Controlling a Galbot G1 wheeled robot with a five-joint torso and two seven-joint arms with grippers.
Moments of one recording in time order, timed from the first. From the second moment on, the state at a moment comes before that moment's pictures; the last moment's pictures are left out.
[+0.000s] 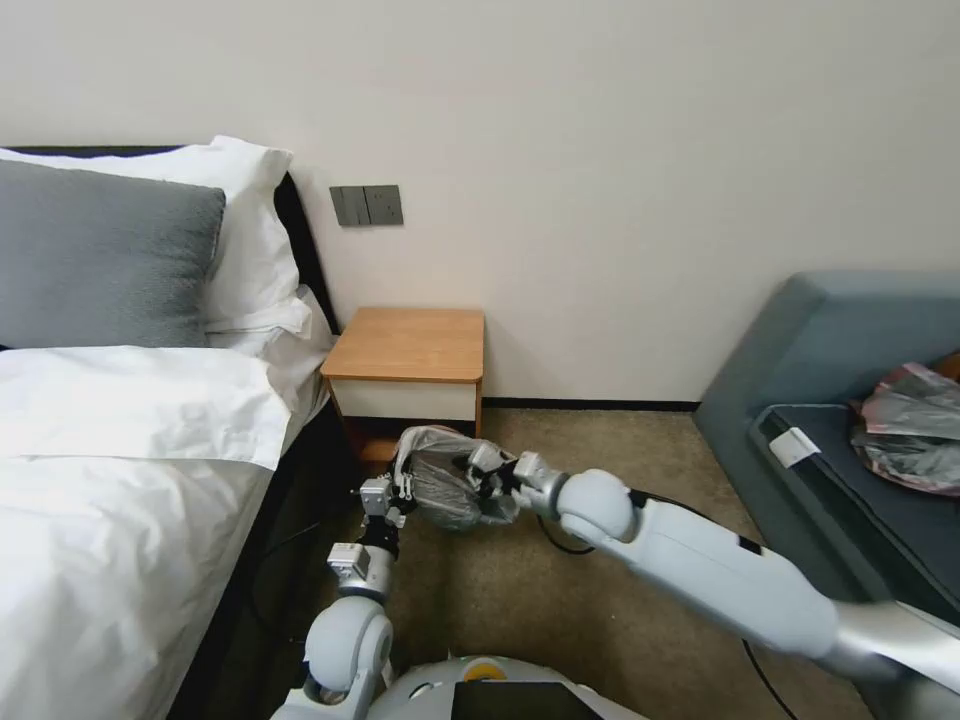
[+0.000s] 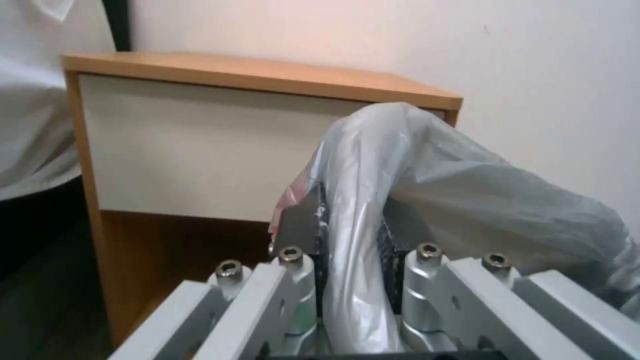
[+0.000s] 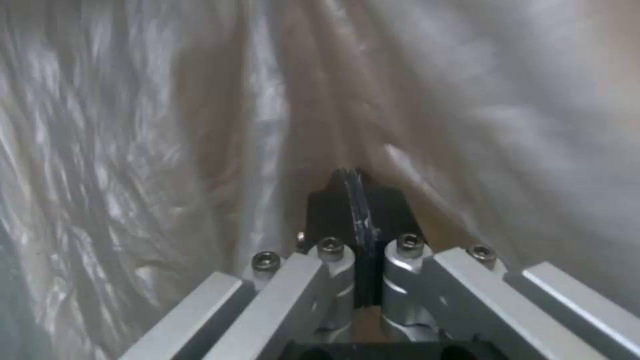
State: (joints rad) left arm 1.60 -1.46 -0.36 -2.13 -0.14 -0.01 -0.09; right arm -0.54 0.82 -0.54 1.97 0.53 -0.48 -0.05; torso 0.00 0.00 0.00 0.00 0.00
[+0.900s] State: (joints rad) left arm 1.63 -1.48 -0.31 -2.17 -0.04 -0.05 -0.08; right arm -0.40 0.99 -0.72 1.67 0.41 -0.44 -0.11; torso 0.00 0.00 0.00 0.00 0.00
